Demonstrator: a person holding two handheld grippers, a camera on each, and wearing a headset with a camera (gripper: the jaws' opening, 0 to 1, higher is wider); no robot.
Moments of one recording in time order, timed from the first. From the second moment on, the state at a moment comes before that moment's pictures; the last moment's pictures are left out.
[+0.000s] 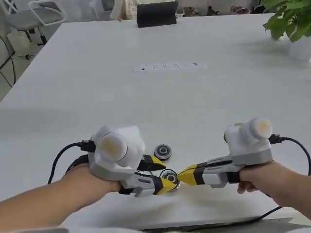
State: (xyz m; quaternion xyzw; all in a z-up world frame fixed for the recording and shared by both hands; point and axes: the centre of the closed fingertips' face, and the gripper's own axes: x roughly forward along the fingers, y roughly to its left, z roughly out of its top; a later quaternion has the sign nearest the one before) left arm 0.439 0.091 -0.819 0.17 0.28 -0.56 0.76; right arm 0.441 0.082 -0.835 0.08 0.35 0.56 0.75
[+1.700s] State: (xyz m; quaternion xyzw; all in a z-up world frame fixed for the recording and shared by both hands) left arm 0.434 0.181 -0.766 0.12 0.25 -0.49 0.83; right arm 0.444 0.130 -0.803 0.08 0.34 0.59 0.73
